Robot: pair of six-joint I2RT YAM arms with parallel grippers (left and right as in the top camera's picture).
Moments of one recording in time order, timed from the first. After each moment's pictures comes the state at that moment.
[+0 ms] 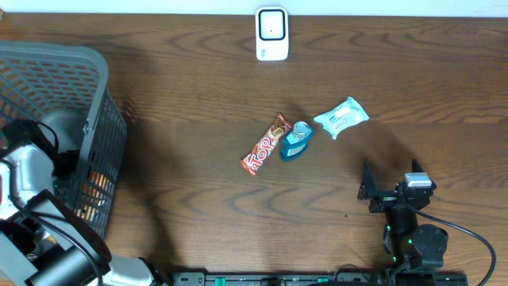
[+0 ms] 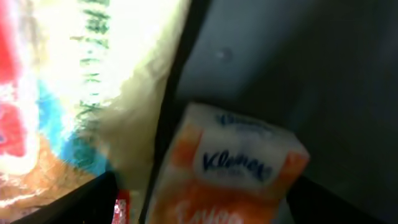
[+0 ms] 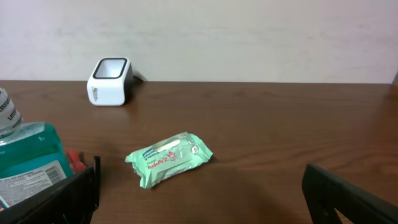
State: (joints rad) left arm 0.66 1.69 1.06 -0.87 0.05 -0.79; right arm -0.02 0.01 0.01 -0.07 -0.07 0.03
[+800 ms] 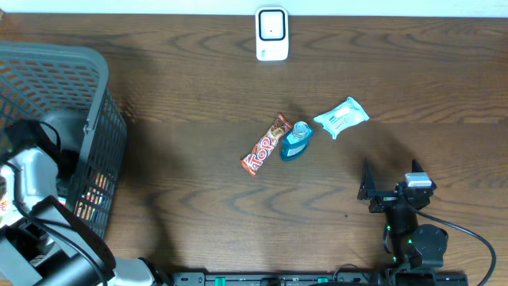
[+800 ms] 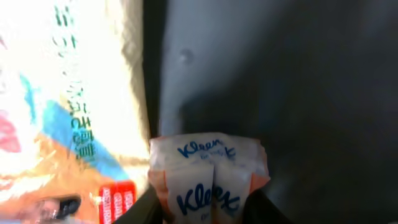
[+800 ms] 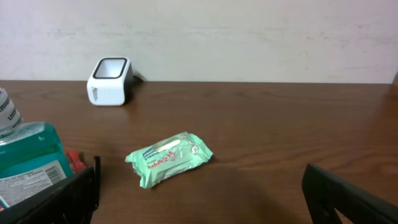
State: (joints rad) left arm 0.65 1.64 1.05 -0.84 0.06 -0.71; right arm -0.02 0.01 0.01 -0.07 -0.07 0.03
